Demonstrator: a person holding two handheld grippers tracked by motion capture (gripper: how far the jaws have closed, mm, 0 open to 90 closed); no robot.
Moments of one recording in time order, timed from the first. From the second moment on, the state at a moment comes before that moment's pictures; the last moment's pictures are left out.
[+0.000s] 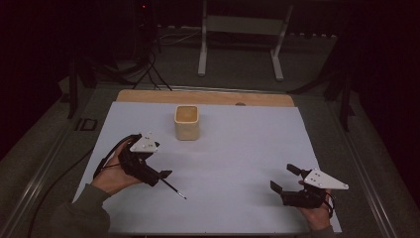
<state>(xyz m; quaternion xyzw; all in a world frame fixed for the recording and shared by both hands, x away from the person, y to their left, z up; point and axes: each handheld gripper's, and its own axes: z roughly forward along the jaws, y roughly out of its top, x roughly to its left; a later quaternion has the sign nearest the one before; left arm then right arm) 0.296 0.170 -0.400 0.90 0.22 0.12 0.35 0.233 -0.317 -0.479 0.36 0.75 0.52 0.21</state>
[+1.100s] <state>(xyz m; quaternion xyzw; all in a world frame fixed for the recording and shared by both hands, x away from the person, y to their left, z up) 0.310 0.158 -0.408 0.95 0.18 0.07 0.26 0.233 -0.317 -0.479 0.36 0.75 0.52 0.21</state>
